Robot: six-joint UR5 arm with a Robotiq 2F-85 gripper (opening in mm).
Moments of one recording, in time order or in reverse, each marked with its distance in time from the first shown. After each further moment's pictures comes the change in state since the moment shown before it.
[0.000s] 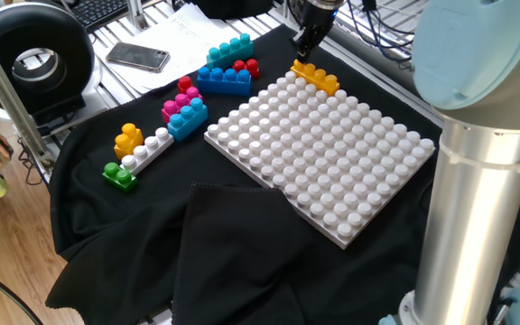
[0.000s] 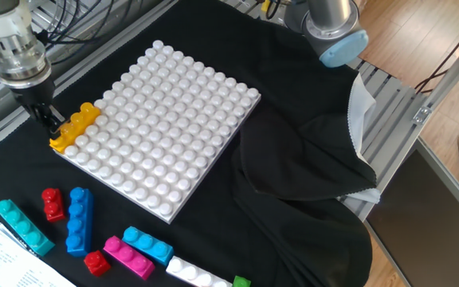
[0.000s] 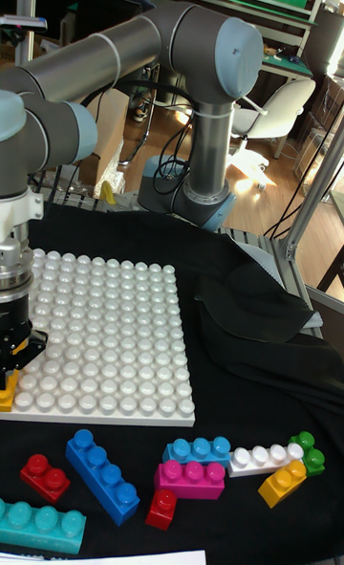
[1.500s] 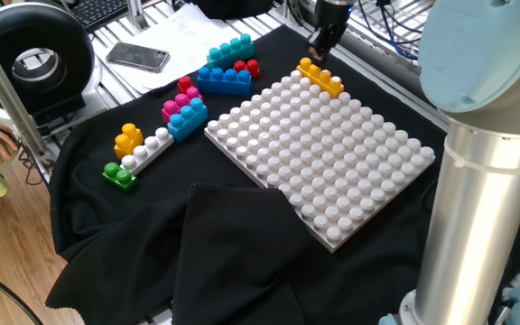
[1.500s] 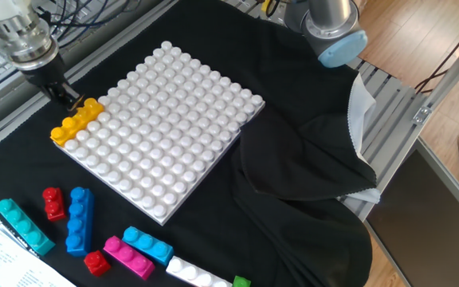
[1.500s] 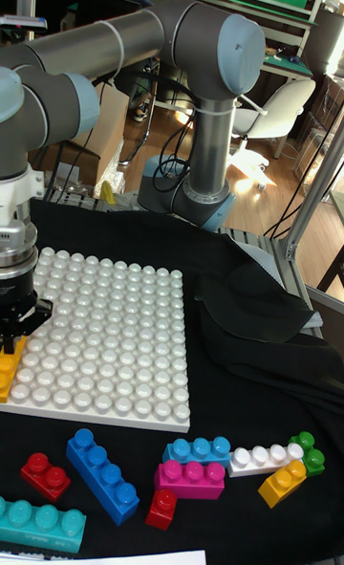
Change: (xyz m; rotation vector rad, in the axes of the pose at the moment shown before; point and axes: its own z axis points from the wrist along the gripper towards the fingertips) arm 0.057 0.000 -0.026 0.004 0.158 -0.045
